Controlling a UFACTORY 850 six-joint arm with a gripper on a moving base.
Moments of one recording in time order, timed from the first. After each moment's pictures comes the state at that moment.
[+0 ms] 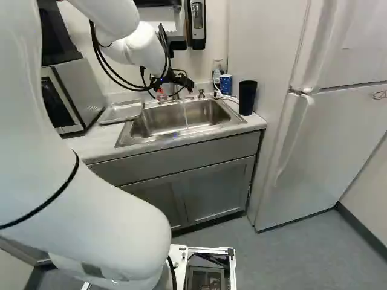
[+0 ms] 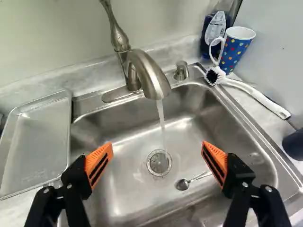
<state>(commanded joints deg) 0.1 8.4 -52.4 3.8 -7.6 0.0</state>
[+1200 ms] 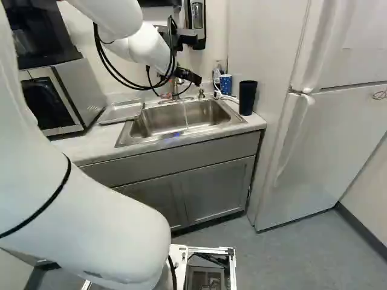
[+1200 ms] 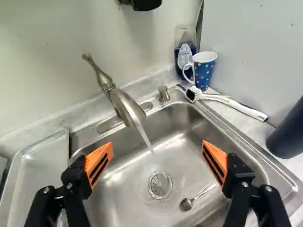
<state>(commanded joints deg) -3.4 10.6 -50.4 11.5 1.8 0.0</state>
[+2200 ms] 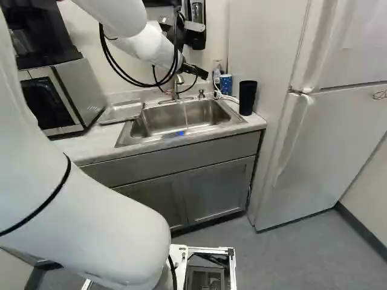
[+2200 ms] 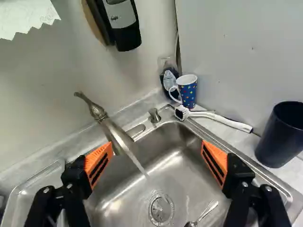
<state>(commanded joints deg) -5.7 10.2 -50.8 18.5 9.7 -4.4</state>
